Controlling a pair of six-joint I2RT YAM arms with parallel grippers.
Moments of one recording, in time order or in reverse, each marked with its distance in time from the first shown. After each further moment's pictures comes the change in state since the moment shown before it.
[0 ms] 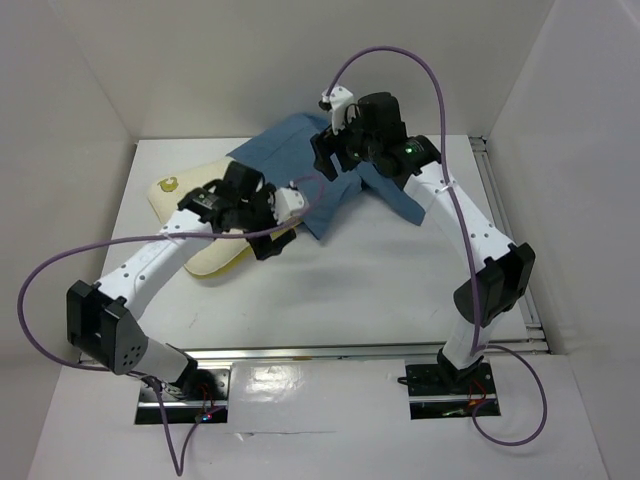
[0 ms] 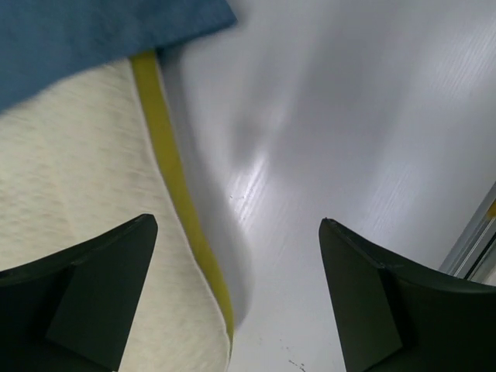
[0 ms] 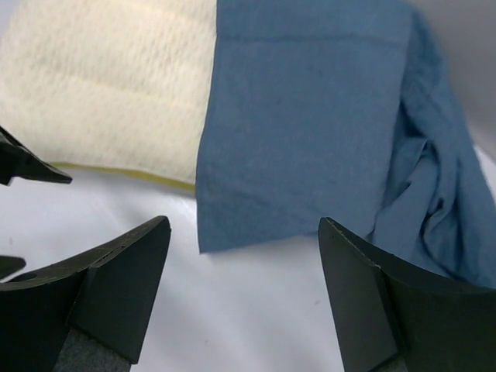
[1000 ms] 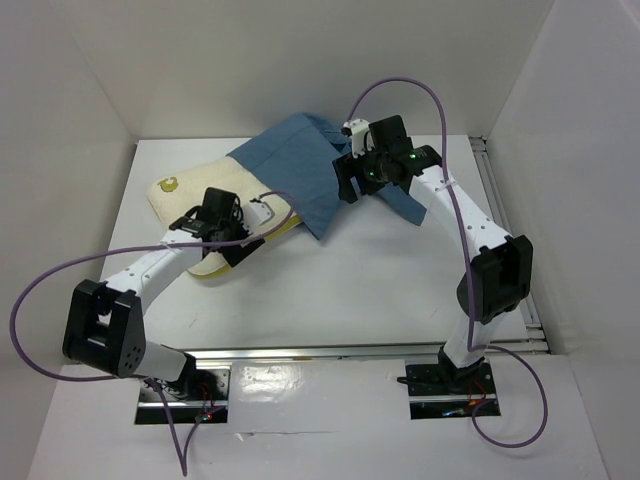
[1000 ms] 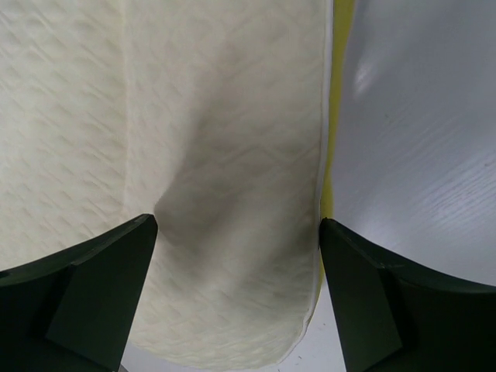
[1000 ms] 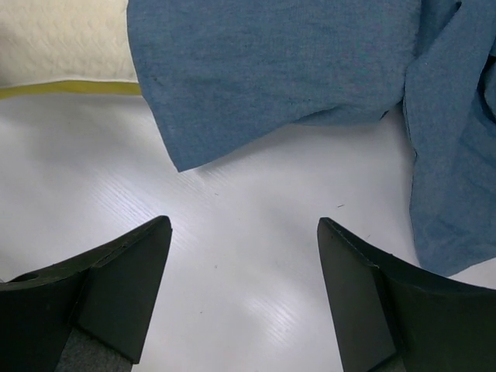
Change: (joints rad) left arm 0.157 -0.035 -0.404 0.351 -0.344 0.033; right arm -0.106 -0.001 -0.207 -0.129 0.009 0.091
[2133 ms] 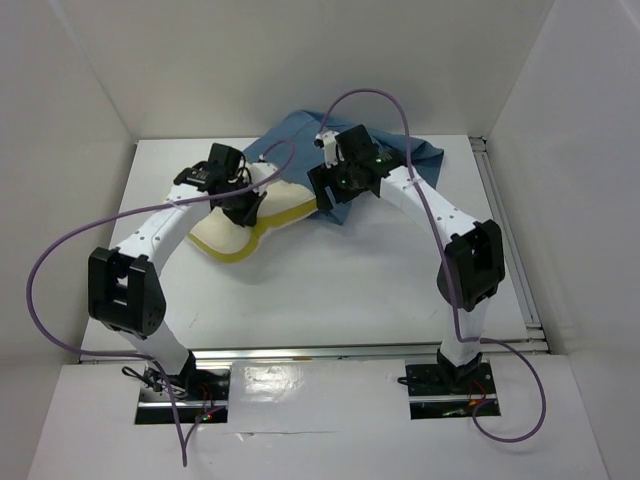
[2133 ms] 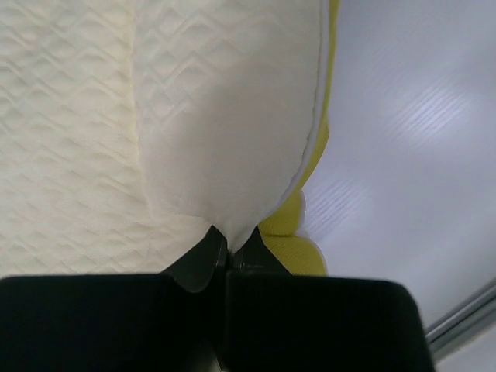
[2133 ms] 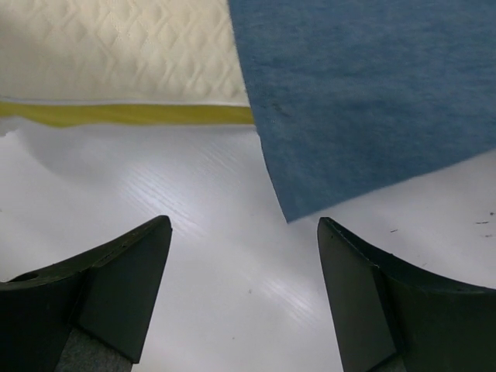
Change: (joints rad) left arm 0.040 0.233 0.412 -0.292 0.268 -0.199; right arm 0.105 0.138 0.052 0.010 0.047 0.085
